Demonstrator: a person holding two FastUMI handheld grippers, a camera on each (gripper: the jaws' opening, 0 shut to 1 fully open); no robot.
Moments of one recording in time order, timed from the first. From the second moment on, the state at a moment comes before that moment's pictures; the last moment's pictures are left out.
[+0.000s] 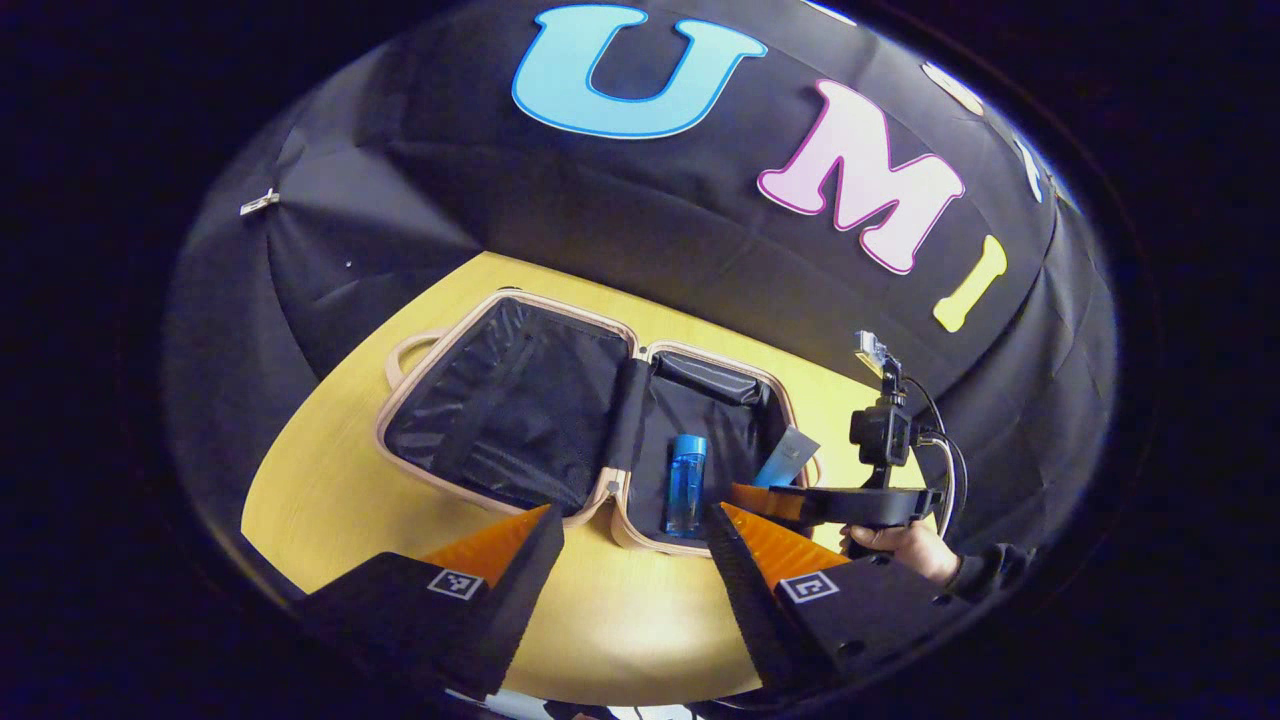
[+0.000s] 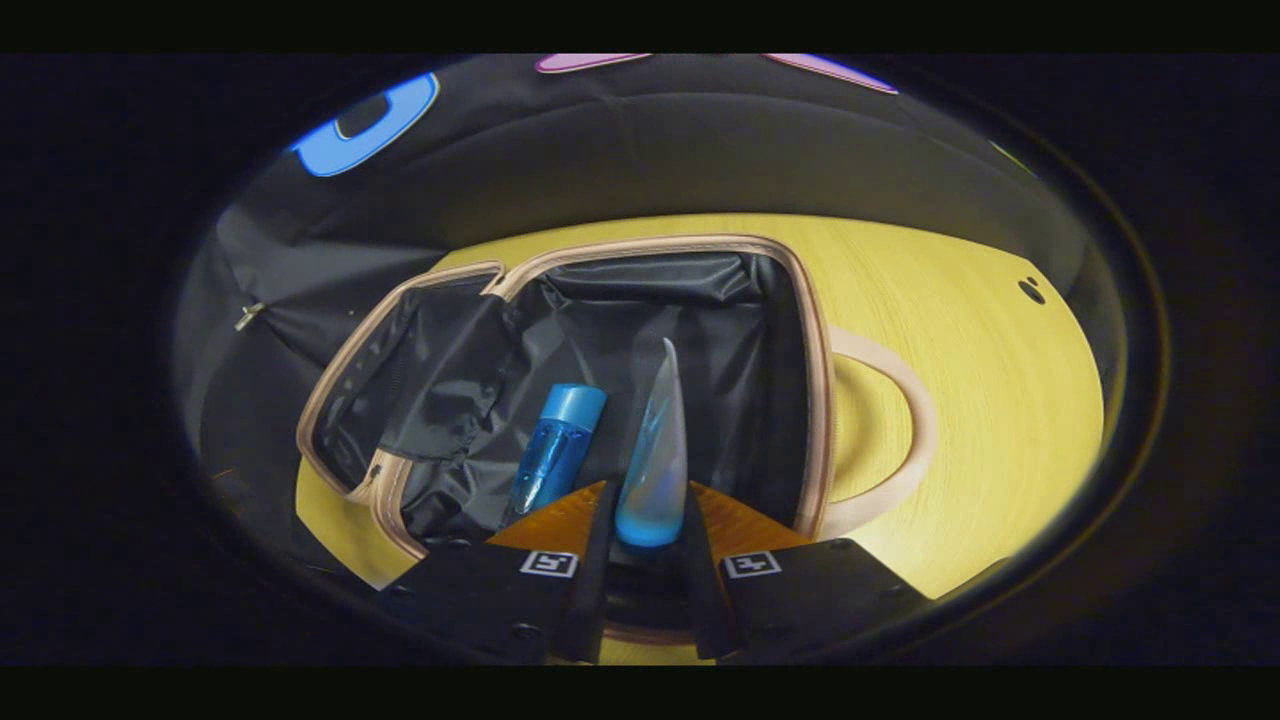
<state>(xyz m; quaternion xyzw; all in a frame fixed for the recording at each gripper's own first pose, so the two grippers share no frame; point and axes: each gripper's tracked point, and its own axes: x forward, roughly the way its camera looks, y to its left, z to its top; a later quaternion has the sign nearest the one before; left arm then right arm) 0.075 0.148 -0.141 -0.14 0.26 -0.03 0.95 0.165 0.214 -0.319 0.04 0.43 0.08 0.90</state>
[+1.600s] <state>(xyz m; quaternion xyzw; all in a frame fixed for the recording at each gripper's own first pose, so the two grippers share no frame) 0.276 0.437 -0.233 -0.49 0.22 0.09 0.84 0.053 0.127 -0.242 -0.08 0.32 0.07 0.94</state>
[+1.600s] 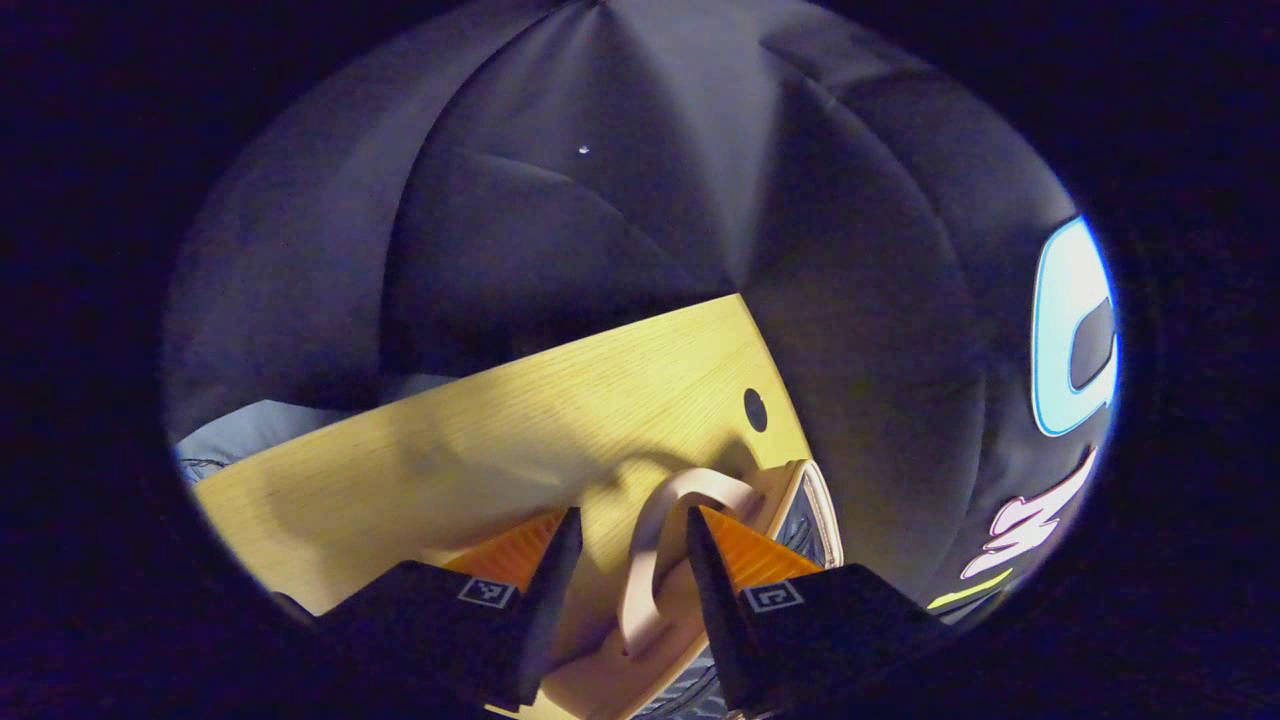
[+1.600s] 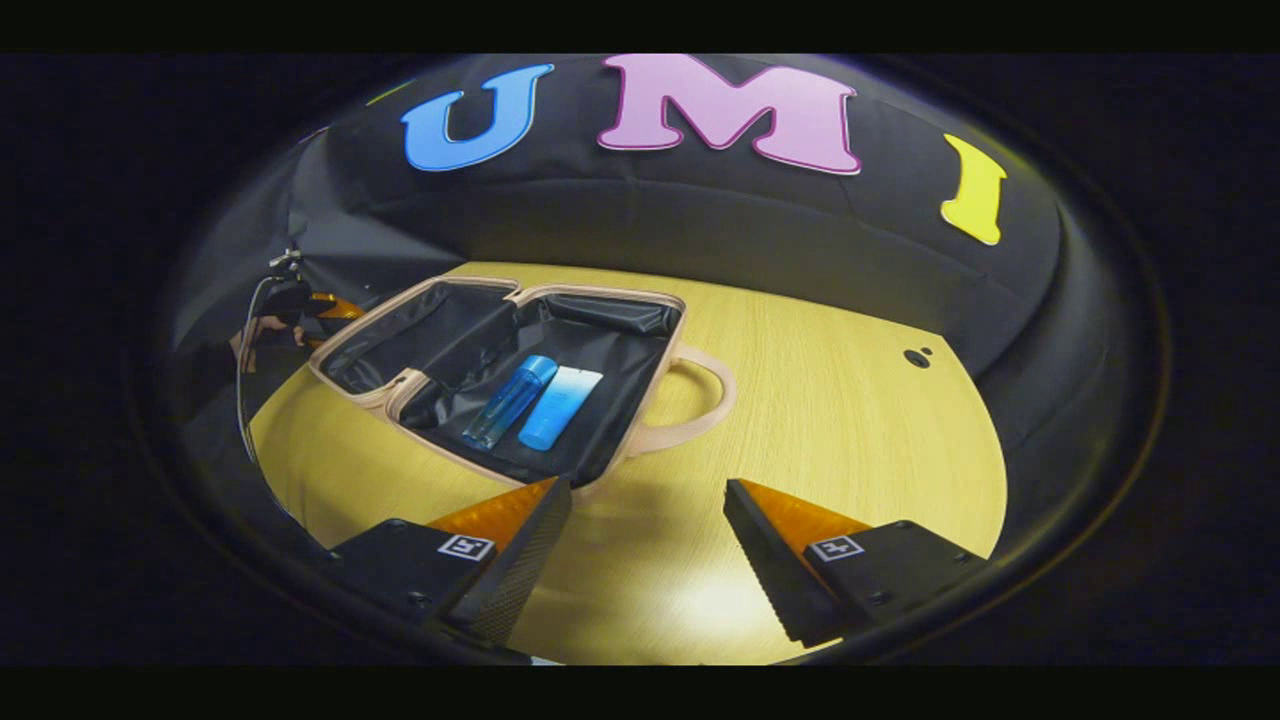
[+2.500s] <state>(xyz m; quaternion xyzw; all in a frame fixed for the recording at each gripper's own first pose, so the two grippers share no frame) 0.206 0.317 0.005 -0.21 0.14 0.05 0.97 0.056 0.120 -0.185 -0.08 0.25 0.09 0.96</state>
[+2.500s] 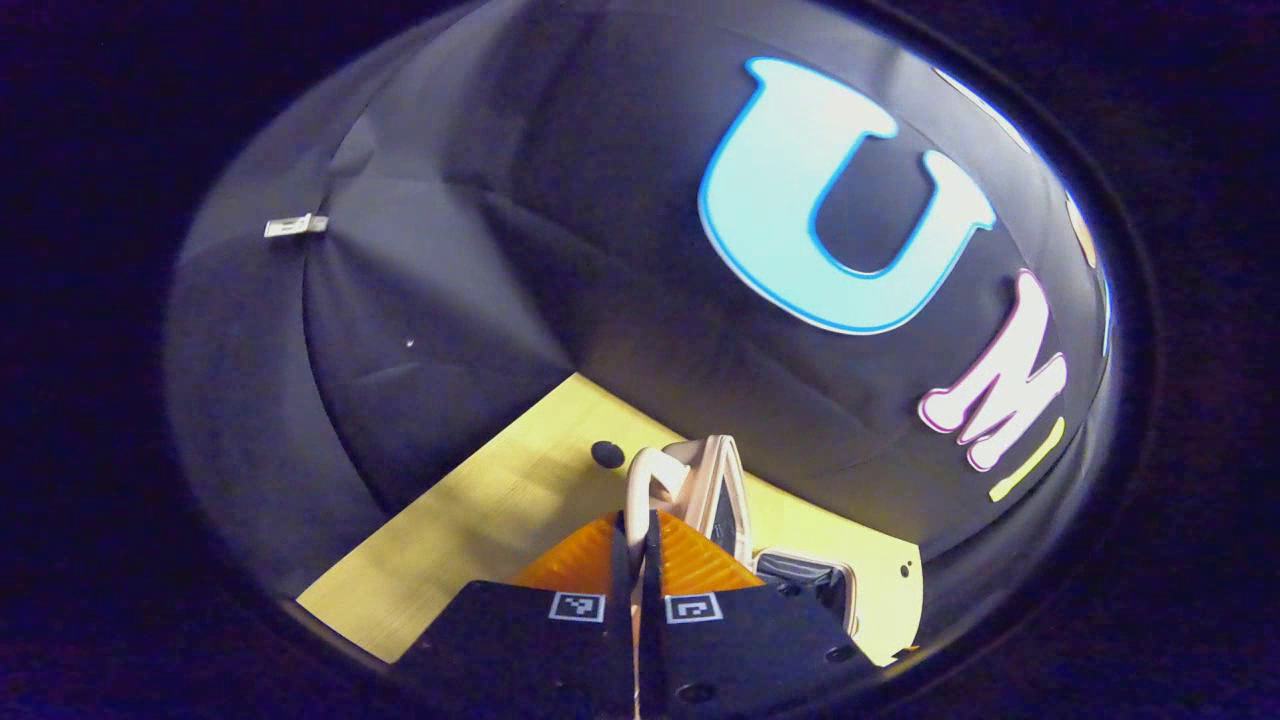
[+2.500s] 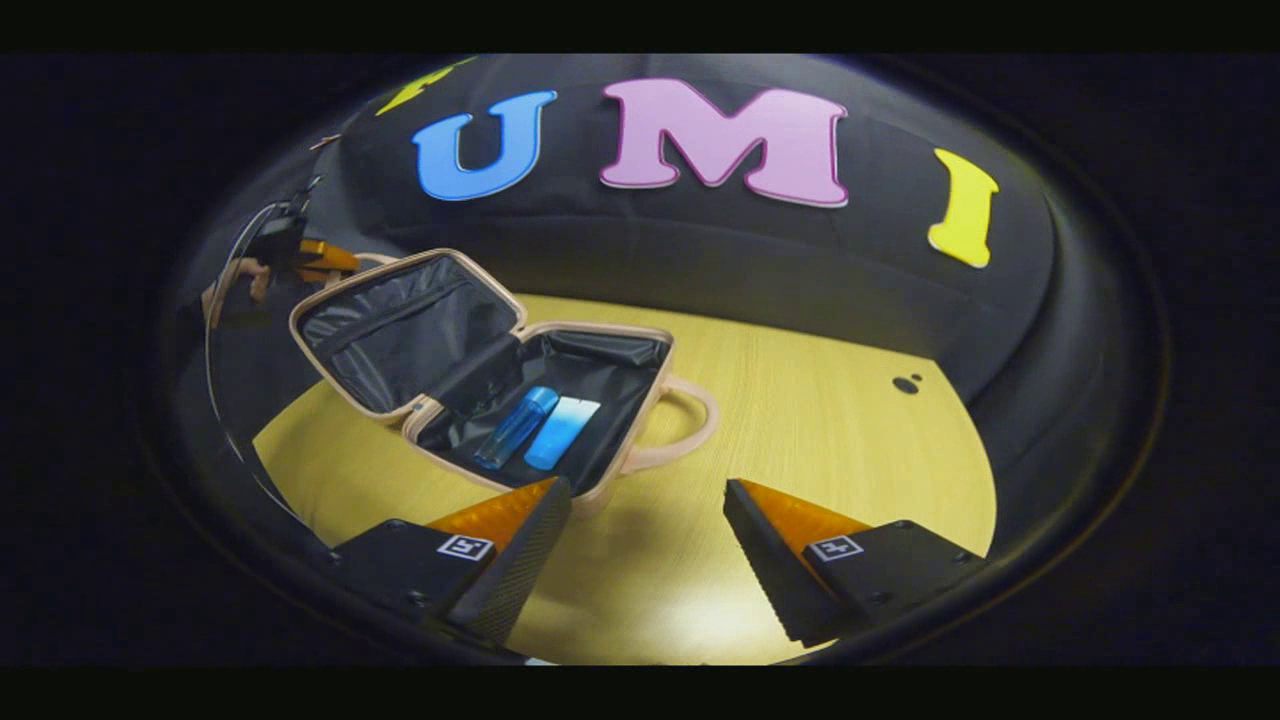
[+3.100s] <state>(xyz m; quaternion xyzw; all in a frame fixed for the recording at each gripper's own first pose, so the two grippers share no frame) 0.166 0.063 0.051 -0.05 0.14 -0.03 0.99 0.066 0.041 -0.123 -0.02 0.20 0.07 0.98</state>
